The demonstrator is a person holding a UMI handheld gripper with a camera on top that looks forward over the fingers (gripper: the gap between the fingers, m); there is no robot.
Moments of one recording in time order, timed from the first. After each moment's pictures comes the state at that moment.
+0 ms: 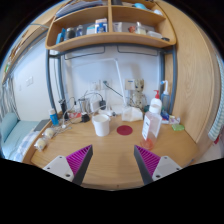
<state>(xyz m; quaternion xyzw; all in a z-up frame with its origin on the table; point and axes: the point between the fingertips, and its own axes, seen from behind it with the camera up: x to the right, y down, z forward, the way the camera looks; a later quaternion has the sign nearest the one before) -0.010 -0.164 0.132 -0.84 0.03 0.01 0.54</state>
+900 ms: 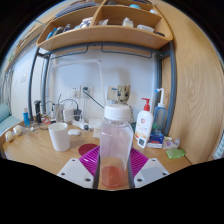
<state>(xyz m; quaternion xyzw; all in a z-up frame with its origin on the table) 0.140 -0.008 0.086 -0.78 -0.02 -0.03 0.63</state>
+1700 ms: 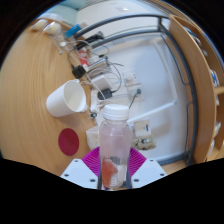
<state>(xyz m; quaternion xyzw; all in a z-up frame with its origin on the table) 0.092 0.080 0.137 -0.66 -0.47 -0.39 0.43</state>
